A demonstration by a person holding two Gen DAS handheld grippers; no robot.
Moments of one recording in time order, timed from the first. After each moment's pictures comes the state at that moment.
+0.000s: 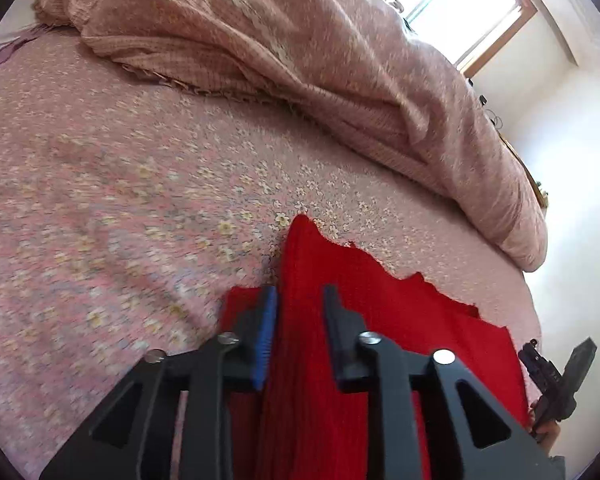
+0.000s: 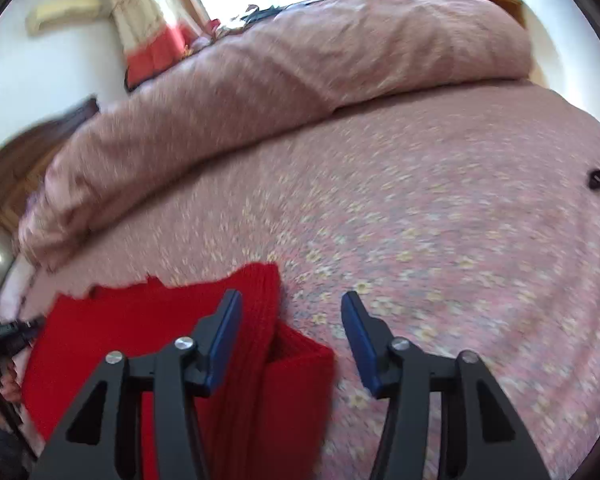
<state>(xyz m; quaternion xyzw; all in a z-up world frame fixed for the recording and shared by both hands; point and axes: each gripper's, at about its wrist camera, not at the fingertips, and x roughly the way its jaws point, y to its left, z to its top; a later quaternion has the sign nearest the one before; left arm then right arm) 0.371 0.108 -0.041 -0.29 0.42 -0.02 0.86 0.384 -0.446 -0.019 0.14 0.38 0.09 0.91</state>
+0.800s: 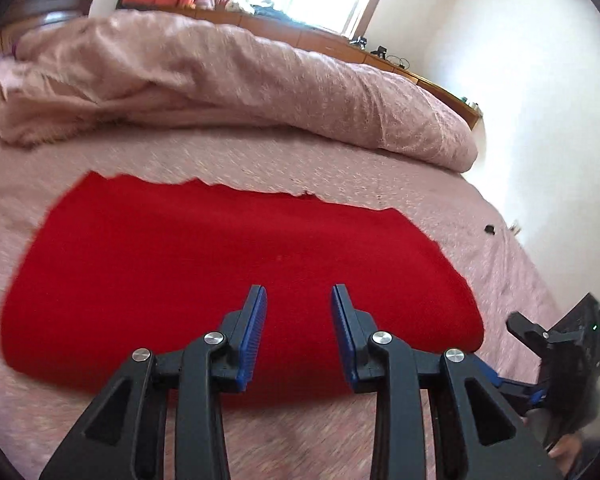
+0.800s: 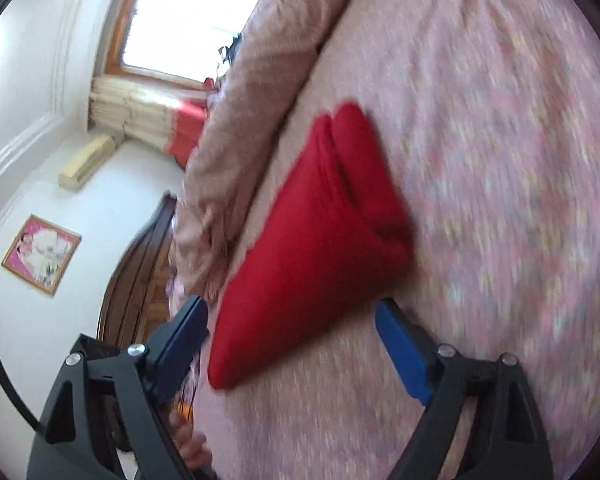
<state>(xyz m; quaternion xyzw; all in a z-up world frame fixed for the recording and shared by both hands) 0.280 -0.119 0.001 -0.14 0.37 -0.12 0.91 0.200 -0.451 -0.066 0.48 0.32 0.19 0.80</state>
